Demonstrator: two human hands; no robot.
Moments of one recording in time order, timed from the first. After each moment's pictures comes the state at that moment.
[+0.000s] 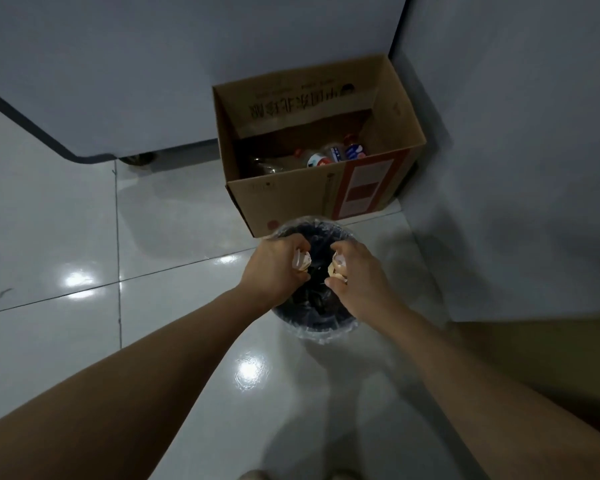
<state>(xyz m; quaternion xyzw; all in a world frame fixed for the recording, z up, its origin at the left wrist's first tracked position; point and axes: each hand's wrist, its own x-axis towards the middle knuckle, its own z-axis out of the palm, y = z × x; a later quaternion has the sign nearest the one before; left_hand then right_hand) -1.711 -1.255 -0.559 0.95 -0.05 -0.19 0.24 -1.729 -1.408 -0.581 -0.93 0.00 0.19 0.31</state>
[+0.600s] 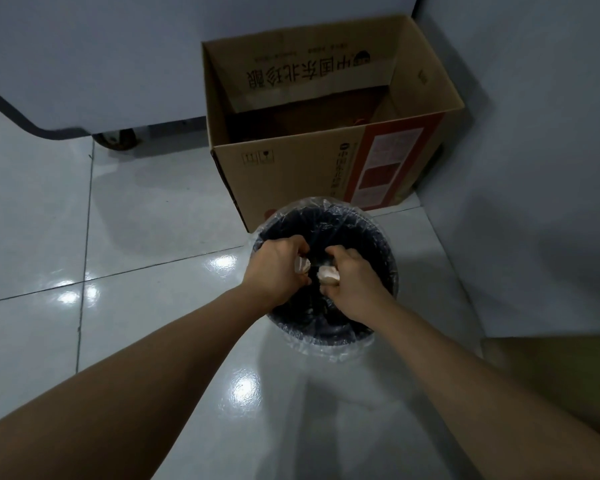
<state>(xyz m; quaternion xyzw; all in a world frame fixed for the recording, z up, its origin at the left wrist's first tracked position) -1.695 -1.248 -0.685 0.96 -0.06 -0.16 0.24 -1.712 -1.394 -0.695 -0.94 -0.03 0.21 0.28</state>
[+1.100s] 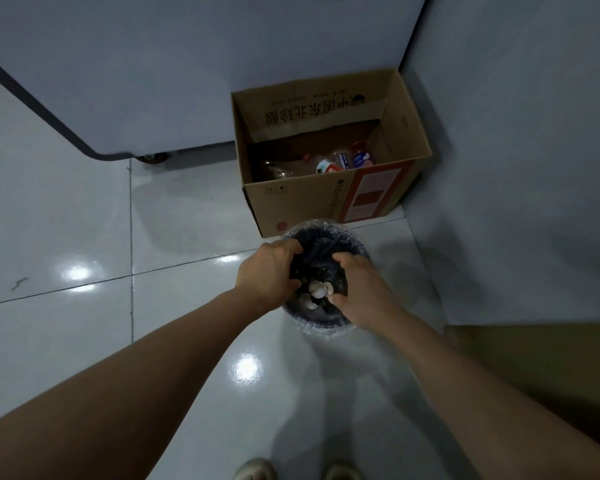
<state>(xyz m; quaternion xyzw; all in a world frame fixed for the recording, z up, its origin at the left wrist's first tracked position) -1.721 -1.228 -0.548 0.96 -0.06 -0.21 0.18 -1.740 -1.393 -0.550 -0.93 -0.01 0.26 0.25</state>
